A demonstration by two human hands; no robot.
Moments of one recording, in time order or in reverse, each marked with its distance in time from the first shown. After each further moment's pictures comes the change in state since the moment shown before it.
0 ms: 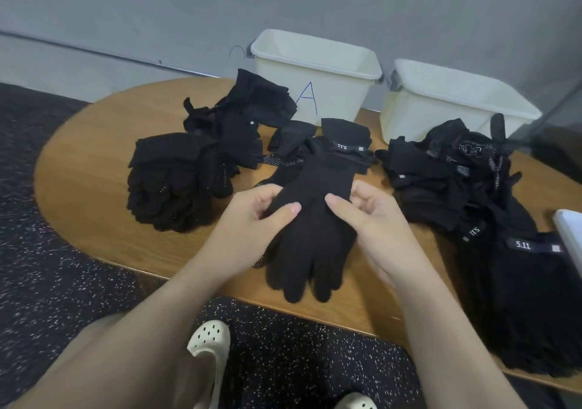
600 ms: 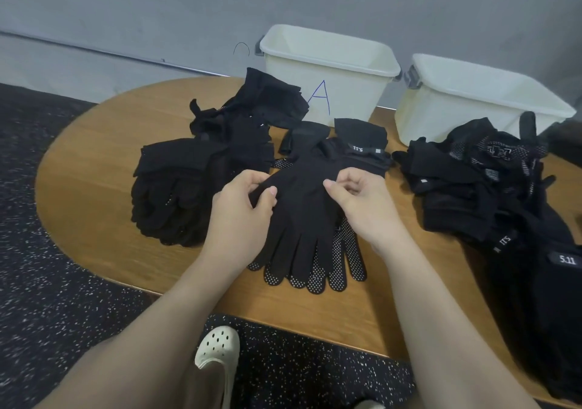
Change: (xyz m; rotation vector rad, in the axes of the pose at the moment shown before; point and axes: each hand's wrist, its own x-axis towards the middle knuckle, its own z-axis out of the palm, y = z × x) left_hand 0.029 -0.014 -0.024 0.411 0.394 -0.051; right_hand 0.075 0.027 0.015 -0.461 0.138 -0.035
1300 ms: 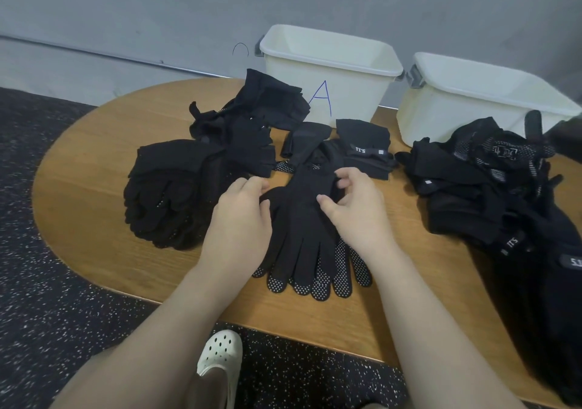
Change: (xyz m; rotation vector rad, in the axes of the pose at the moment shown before) left_hand 0.004 -0.010 0.003 0.345 0.019 0.168; right_hand 0.004 0.008 0.020 -0.303 0.135 -0.002
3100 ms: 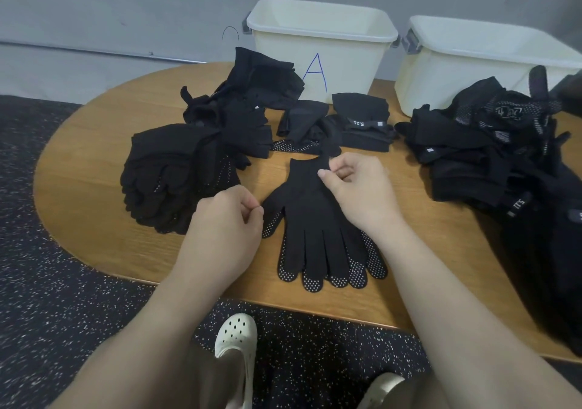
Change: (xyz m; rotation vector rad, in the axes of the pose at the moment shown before) left_hand -0.030 -0.001 -0.032 0.031 -0.179 -0.203; right_hand -0.015 -0.005 -0.005 0.102 -0.006 0.020
